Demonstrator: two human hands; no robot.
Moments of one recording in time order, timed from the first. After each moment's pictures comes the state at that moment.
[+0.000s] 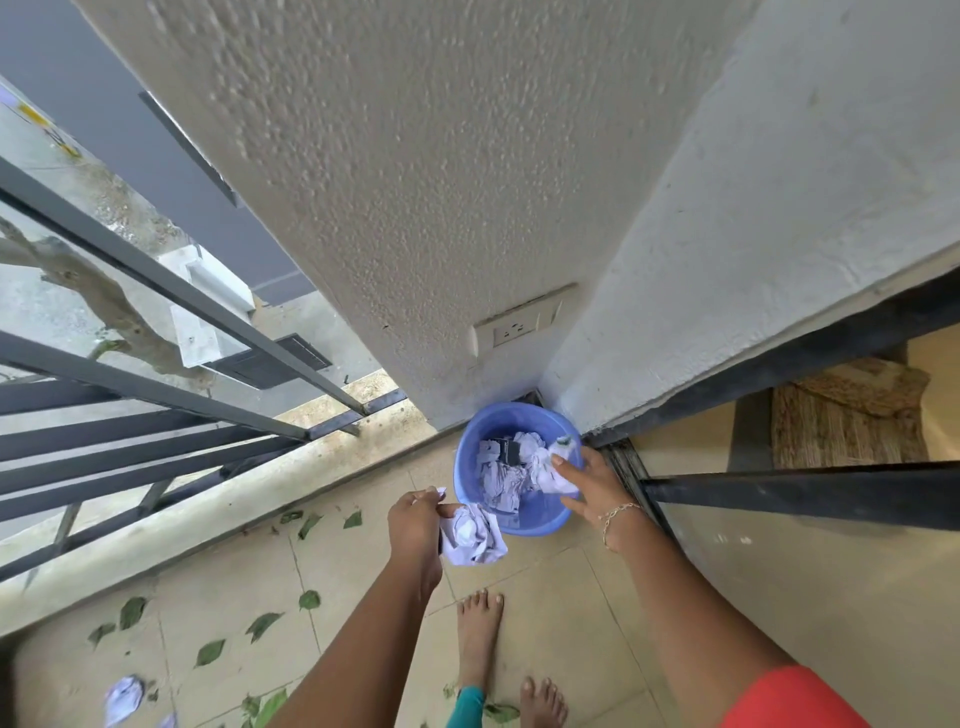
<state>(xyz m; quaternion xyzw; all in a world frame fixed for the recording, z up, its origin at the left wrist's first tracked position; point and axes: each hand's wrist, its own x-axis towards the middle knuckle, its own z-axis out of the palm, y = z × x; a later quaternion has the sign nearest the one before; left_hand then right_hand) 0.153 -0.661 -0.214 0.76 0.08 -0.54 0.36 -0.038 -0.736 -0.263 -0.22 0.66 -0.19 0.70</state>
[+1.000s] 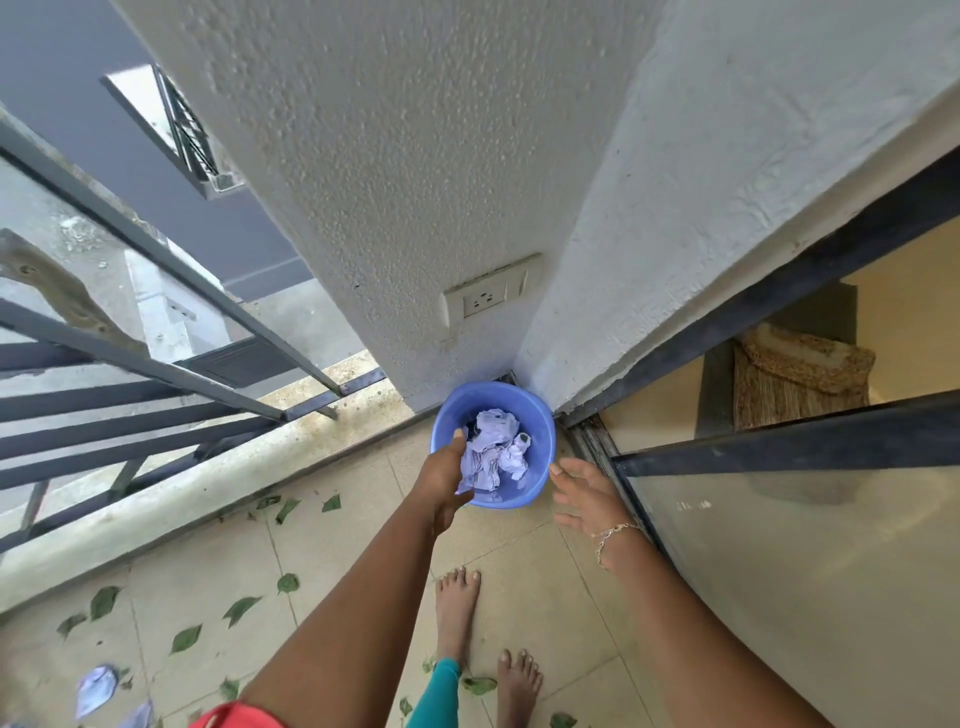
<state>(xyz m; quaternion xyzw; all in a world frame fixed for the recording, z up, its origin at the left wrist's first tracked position) 0.108 -0.680 -0.200 0.67 -0.02 -0.68 0.30 -0.068 -0.681 -0.217 -0.27 0.69 -0.17 0.66</state>
